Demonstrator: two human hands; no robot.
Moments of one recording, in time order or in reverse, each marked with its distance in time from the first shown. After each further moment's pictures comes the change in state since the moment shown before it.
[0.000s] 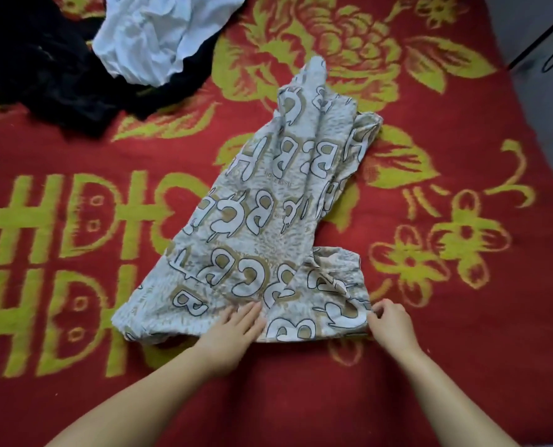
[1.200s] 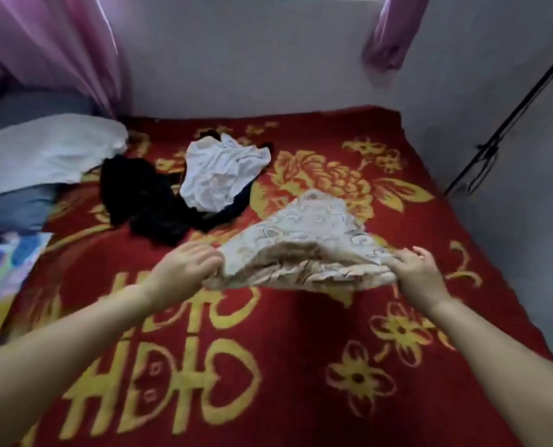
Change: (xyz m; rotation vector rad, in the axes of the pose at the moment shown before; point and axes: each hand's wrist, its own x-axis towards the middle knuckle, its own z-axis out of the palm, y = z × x) left_hand -0.231 -0.129 -0.268 0.228 1.051 0.215; right_hand -0.093 -0.145 -0.217 -0.450 0.716 -0.897
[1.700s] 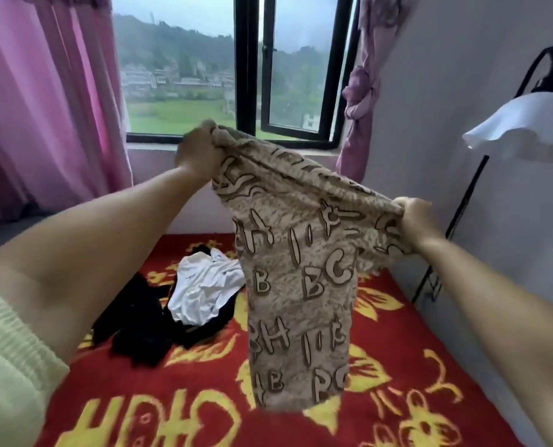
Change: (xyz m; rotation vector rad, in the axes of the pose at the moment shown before) left_hand 0.247 -0.075 -0.256 -0.227 0.647 -0.756; right_hand 0.175 0.033 -0.256 0.275 0.361 0.353
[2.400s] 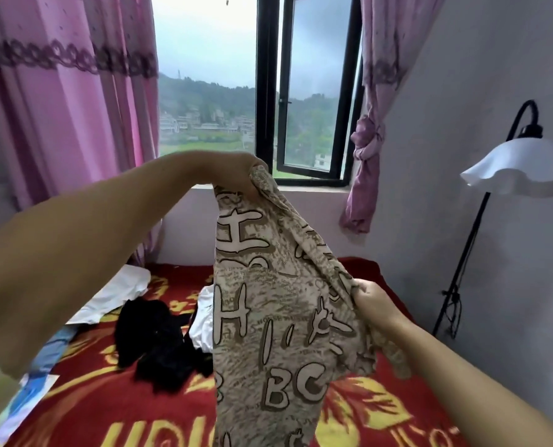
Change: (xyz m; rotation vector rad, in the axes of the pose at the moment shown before) left_hand -0.026 0.070 -0.106 0.147 -0.770 0.256; right_hand -0.131 -0.078 0.028 0.606 -0.361 0.076
